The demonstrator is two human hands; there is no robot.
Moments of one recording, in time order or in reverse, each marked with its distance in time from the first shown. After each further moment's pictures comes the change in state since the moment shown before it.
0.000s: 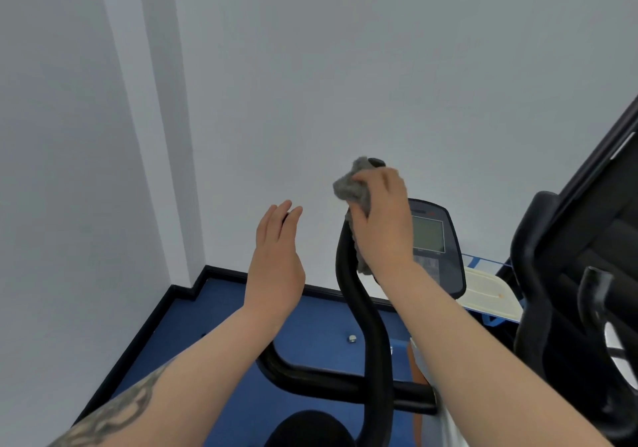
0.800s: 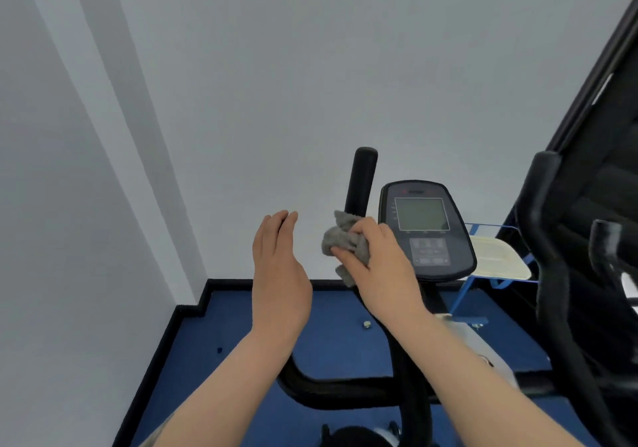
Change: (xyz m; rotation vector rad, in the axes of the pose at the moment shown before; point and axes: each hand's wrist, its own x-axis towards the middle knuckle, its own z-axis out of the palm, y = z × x) left_hand -0.003 0.004 -0.011 -0.148 -0.086 -0.067; right_hand -0.065 -0.007 0.003 0.130 -0.276 0.419
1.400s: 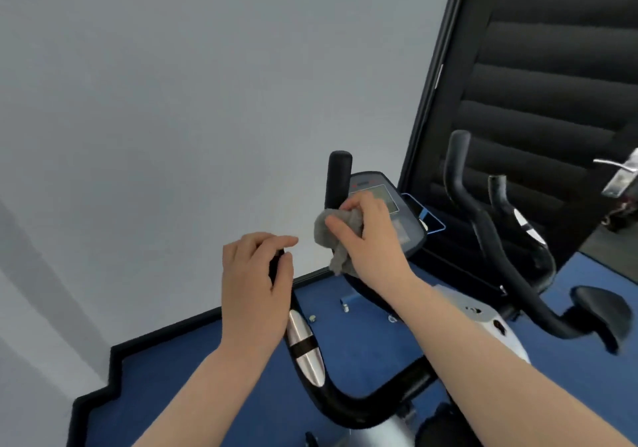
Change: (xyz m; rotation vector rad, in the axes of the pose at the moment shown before) left_hand 0.058 -0.045 -0.030 -0.335 -0.288 0.221; right_hand 0.027 -0.039 0.018 -0.050 0.334 0.229
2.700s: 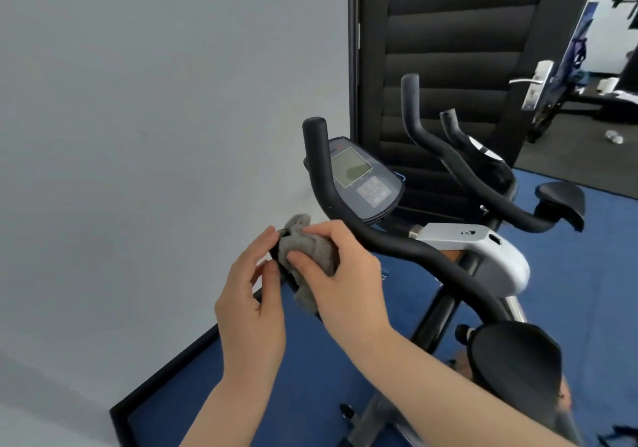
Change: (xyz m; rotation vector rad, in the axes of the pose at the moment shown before) left_hand -0.011 -0.036 -0.030 -0.447 -0.166 0.010; right_hand -0.086 -0.054 0.078 0.286 0.333 0.189
